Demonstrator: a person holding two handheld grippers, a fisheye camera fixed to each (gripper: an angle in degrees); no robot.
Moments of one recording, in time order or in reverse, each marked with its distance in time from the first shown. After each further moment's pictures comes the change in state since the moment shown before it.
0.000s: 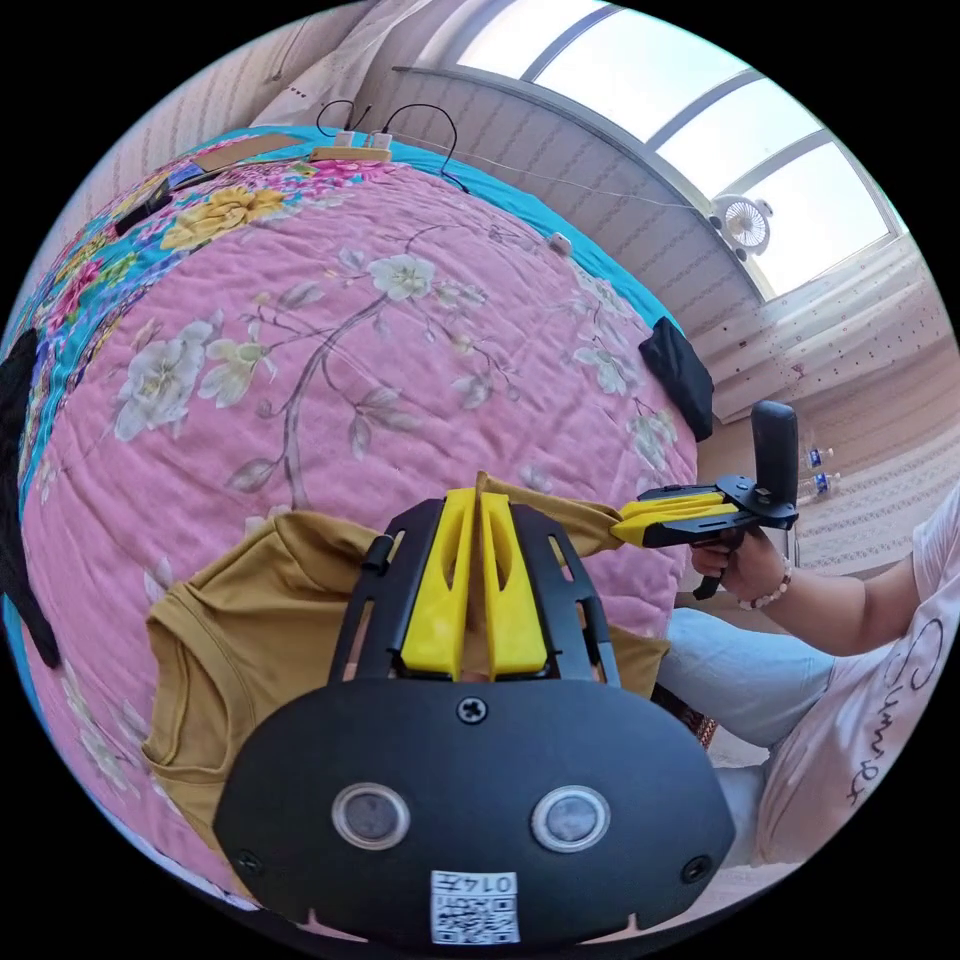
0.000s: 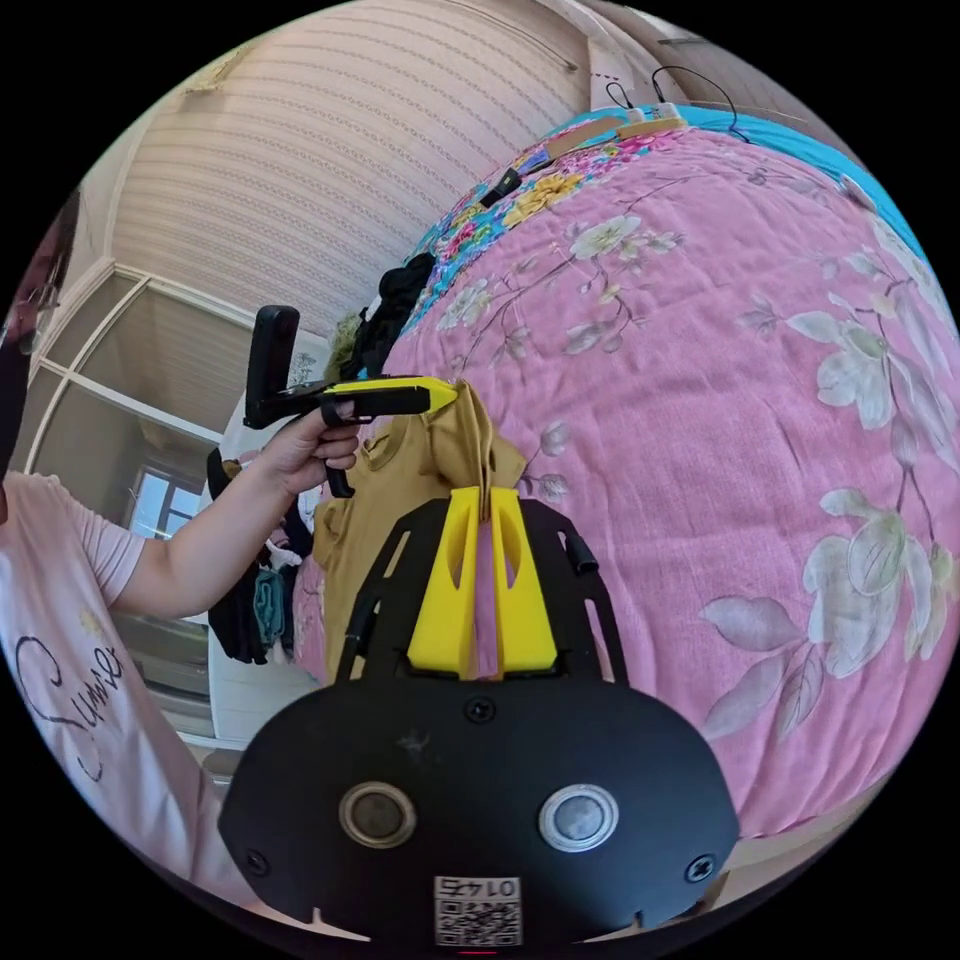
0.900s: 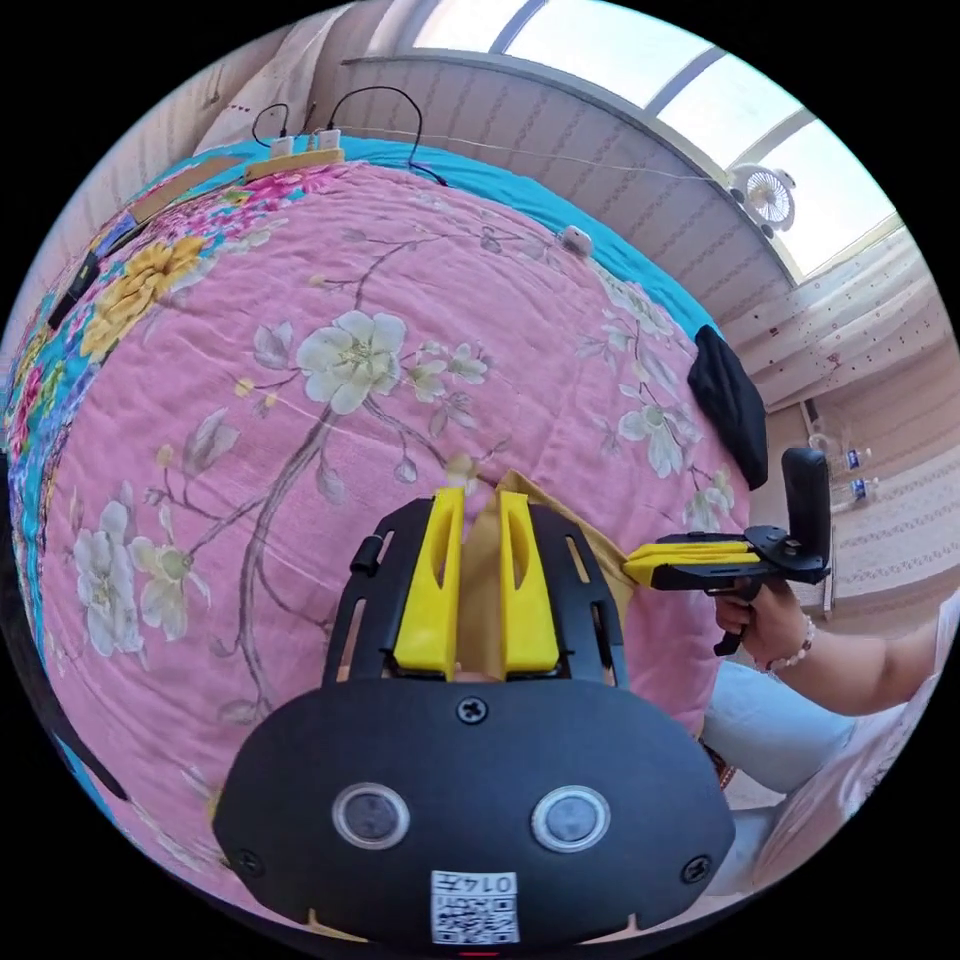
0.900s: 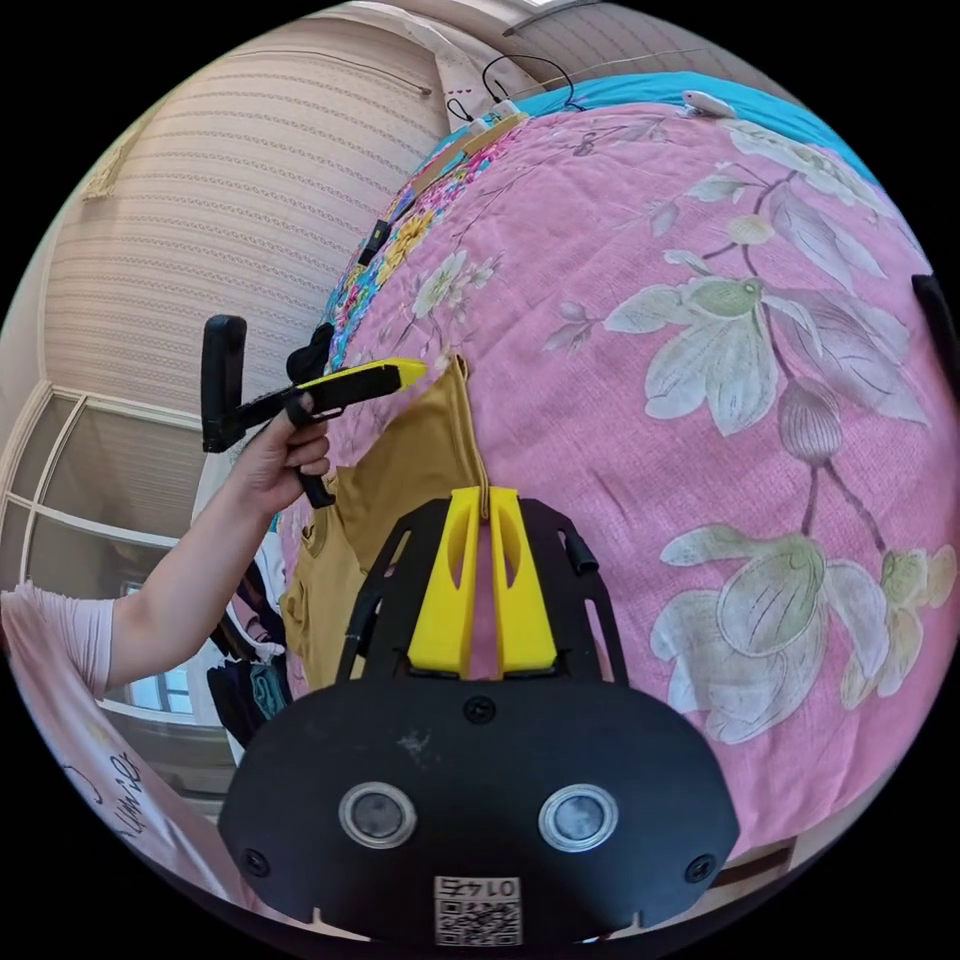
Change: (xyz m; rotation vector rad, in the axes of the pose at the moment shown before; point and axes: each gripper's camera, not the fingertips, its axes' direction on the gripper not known) left arm 0.034 -0.016 0.010 -0.019 -0.075 0.057; right arm 0.091 -0.047 0.085 0.091 0.088 0.264
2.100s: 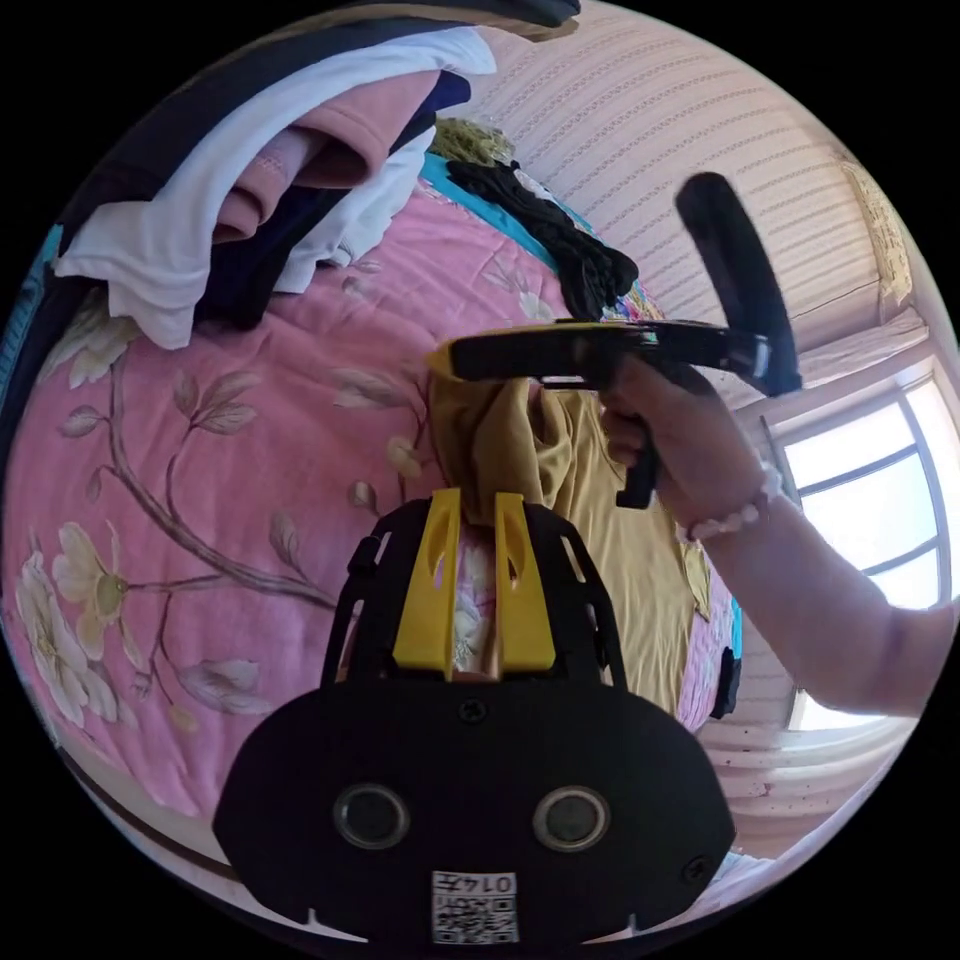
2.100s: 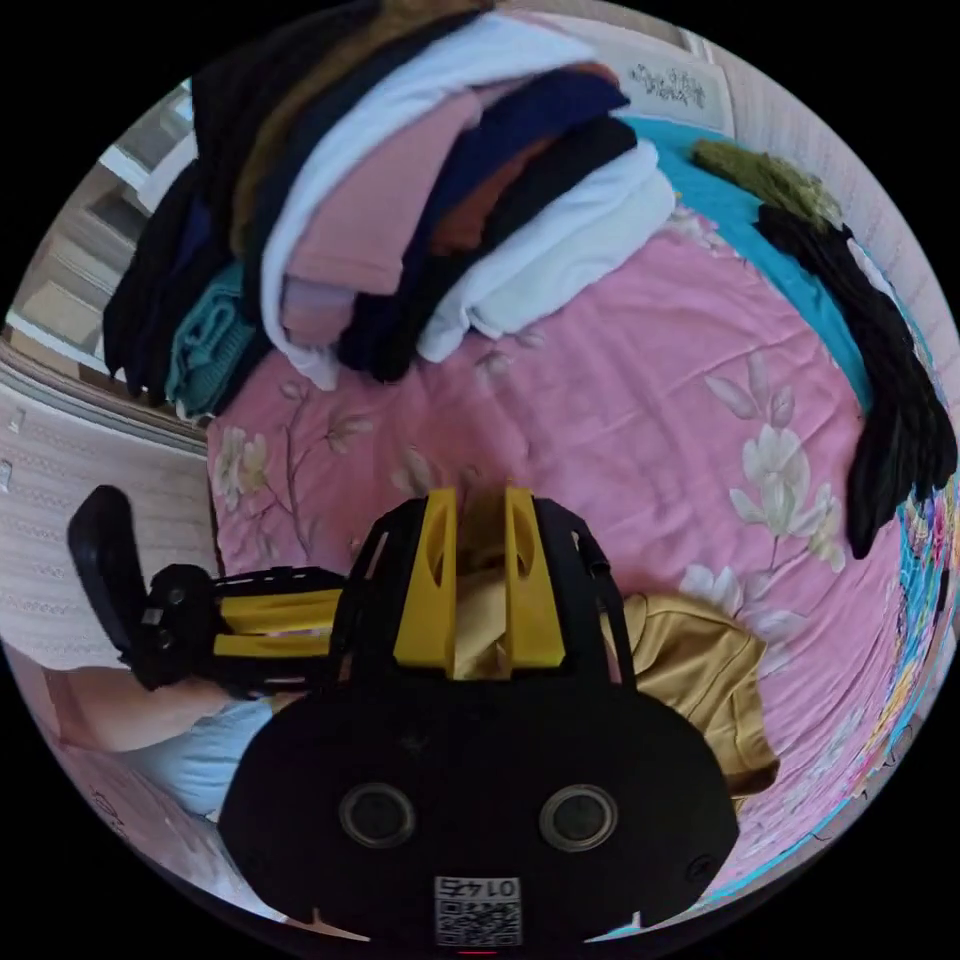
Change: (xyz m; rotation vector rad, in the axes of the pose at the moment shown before) left arm -0.018 0.750 -0.287 0.612 -0.143 -1.234; right arm -0.492 0.251 0.614 -0.779 0.159 -1.398
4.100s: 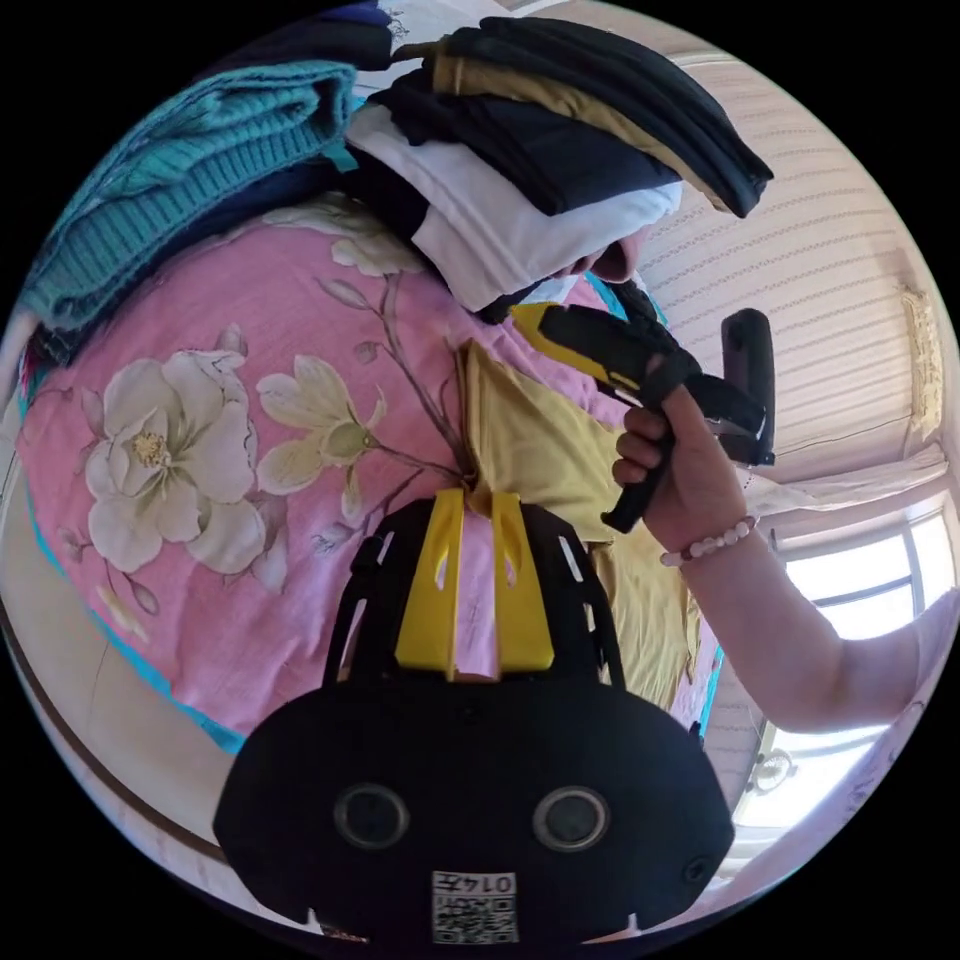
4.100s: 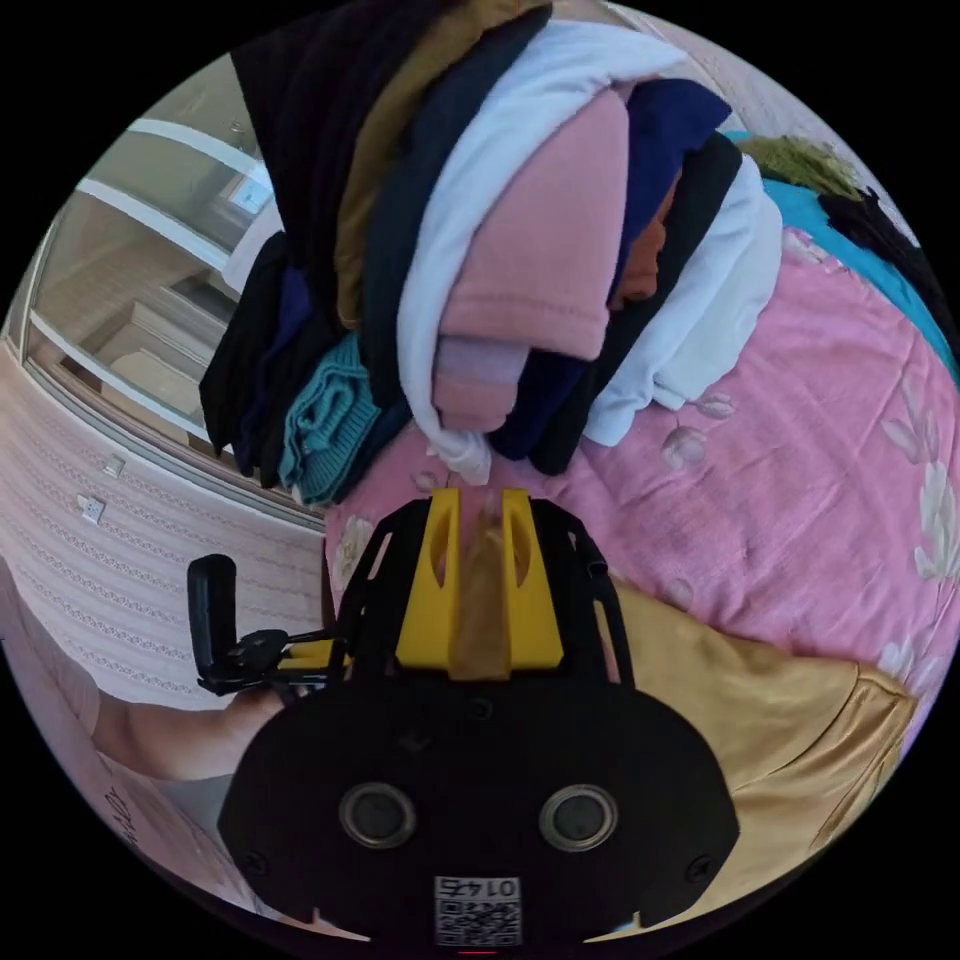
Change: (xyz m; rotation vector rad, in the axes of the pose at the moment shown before) left arm -0.221 0.088 -0.240 0.152 -0.023 -0.312; right arm 0.028 -0.072 0.199 0.280 -0.367 0.036
